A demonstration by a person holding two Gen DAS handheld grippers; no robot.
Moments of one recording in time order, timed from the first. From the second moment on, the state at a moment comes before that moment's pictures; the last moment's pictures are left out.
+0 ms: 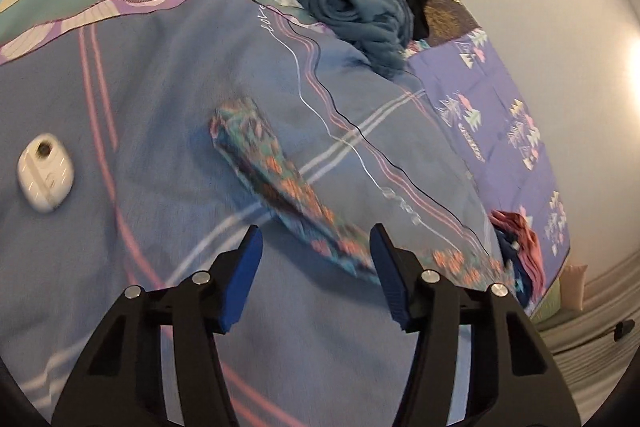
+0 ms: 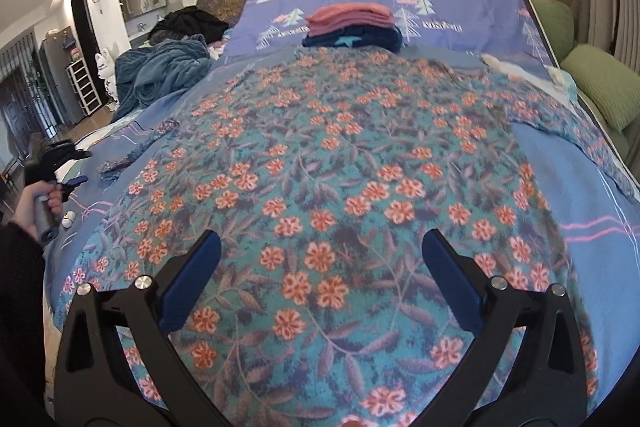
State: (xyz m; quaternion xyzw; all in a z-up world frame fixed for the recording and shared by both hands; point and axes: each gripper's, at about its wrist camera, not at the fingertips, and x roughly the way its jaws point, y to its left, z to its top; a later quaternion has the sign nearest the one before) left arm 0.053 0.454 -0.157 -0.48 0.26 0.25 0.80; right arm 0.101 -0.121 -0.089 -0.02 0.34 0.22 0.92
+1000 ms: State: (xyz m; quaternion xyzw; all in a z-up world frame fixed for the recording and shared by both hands) left arm 0.123 0.525 -0.203 -0.50 0.31 0.30 0.75; right arm 0.109 -0.115 -0.096 -0.02 0.34 0.22 0.91
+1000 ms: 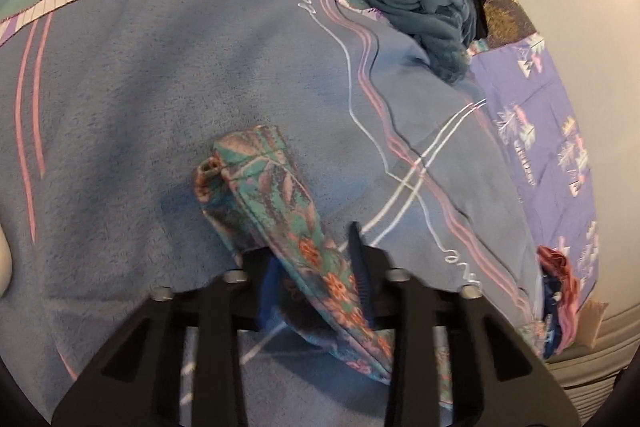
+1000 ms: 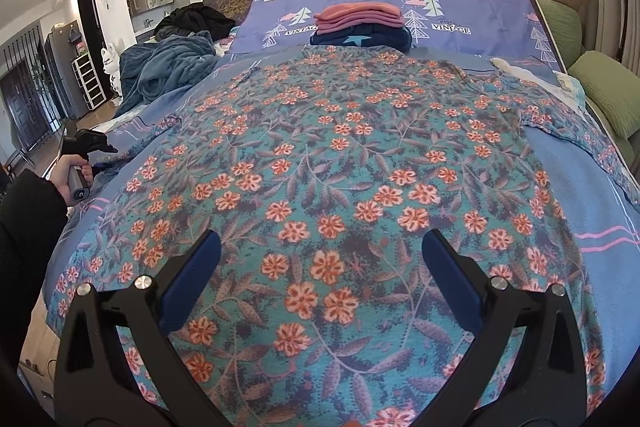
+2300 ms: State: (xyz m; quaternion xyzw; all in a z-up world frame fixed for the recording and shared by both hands) left arm 0.317 0.078 0.030 -0.28 0.27 -0.19 0.90; right arm 0.403 -0.138 -0.049 0.47 0.49 0.49 0.55
